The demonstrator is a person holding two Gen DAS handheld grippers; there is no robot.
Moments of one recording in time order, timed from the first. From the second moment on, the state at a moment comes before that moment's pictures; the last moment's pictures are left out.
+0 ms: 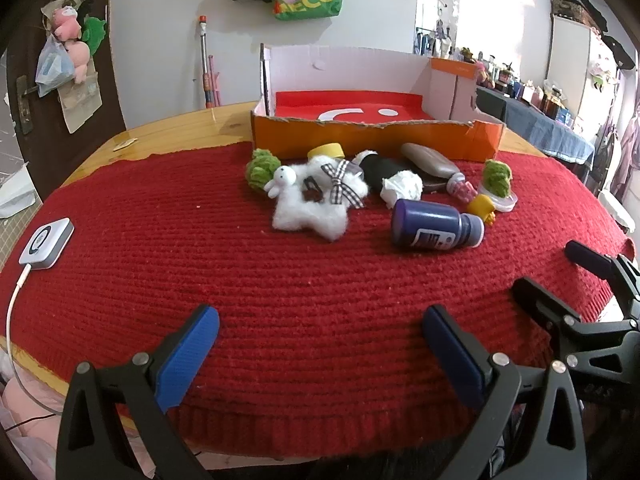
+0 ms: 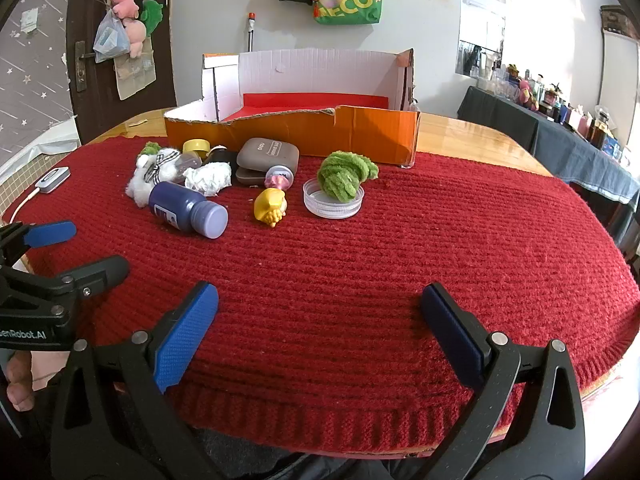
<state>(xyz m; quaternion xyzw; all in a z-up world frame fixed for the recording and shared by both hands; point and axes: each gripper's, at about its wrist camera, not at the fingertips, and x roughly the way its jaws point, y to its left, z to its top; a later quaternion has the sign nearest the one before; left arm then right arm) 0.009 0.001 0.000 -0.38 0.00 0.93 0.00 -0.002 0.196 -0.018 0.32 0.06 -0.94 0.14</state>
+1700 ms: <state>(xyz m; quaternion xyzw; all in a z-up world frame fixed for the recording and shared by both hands) -0.043 0.051 0.015 -0.40 -0.01 0.91 0.08 -0.104 0.214 0.018 0.40 -0.01 -0.90 0.20</state>
